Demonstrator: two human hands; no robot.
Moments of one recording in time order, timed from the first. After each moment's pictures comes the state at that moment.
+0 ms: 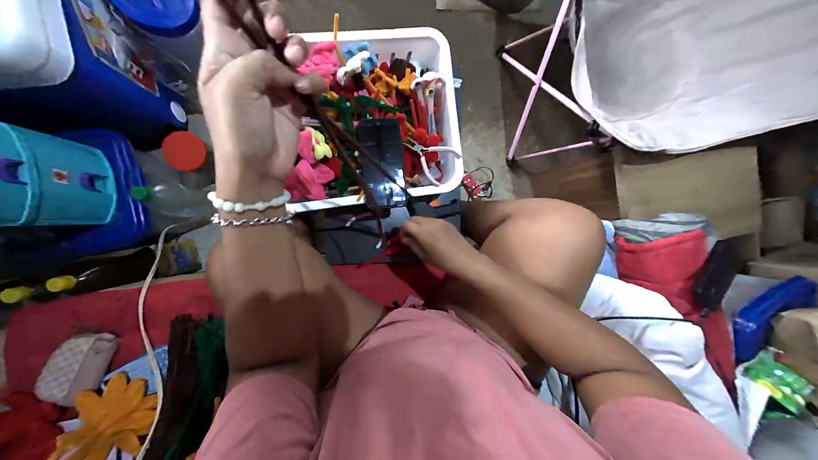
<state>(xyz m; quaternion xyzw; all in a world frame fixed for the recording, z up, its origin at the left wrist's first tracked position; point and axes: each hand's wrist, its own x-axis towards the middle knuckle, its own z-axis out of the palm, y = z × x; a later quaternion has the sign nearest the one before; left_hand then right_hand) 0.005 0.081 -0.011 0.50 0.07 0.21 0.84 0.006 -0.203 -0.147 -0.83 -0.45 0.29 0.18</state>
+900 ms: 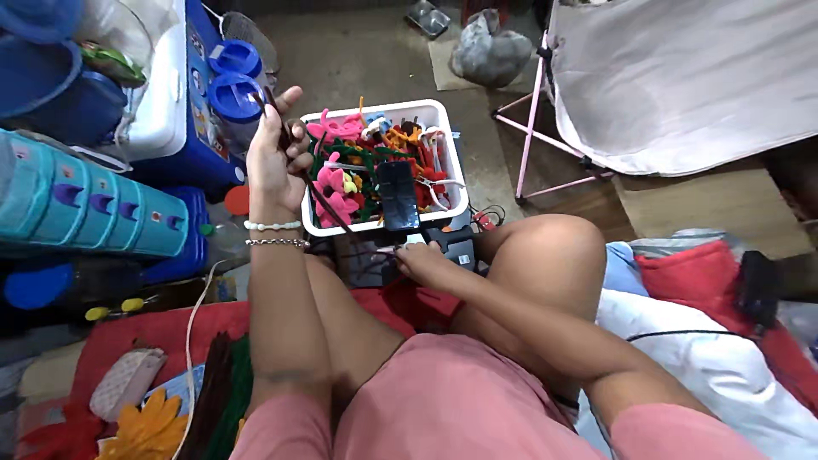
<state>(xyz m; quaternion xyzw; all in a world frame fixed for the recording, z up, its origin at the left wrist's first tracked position) -0.038 0.107 -0.012 0.51 0.13 0.20 0.83 -0.024 -0.158 -0.114 -0.83 -0.40 0.38 0.09</state>
